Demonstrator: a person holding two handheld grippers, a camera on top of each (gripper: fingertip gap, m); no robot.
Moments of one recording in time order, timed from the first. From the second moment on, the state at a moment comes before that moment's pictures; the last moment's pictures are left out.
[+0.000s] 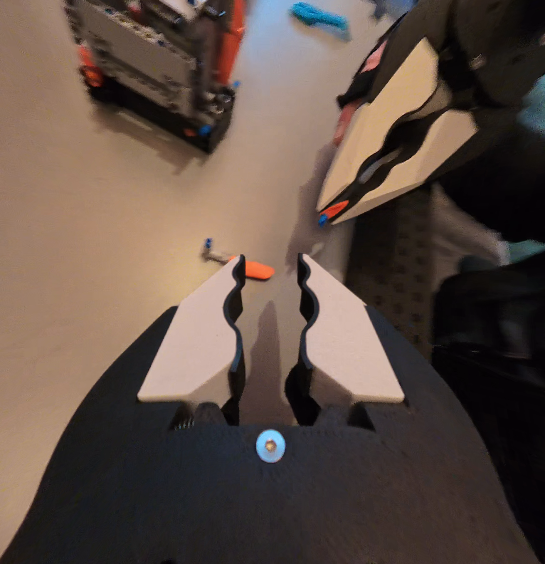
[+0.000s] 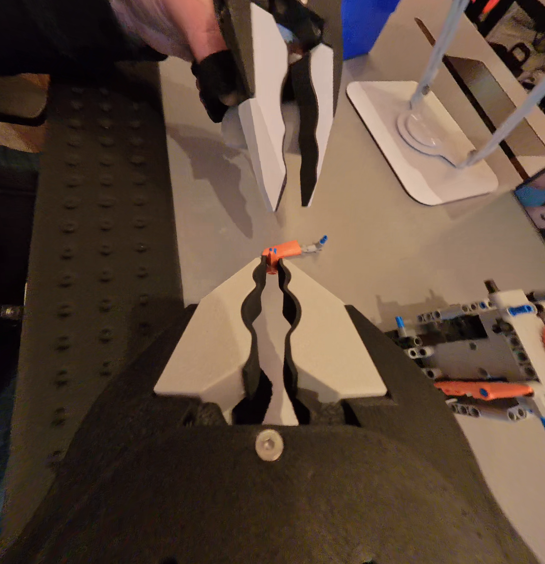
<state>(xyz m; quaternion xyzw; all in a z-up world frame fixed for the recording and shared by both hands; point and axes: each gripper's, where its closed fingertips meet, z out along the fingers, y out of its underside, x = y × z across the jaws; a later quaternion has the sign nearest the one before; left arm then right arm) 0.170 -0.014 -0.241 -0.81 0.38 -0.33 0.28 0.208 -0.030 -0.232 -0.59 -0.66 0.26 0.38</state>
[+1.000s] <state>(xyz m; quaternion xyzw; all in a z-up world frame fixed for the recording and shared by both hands) 0.167 -0.032 -0.291 -0.83 0.51 -0.12 0.21 0.217 -0.010 -0.260 -0.64 -0.64 0.24 0.35</state>
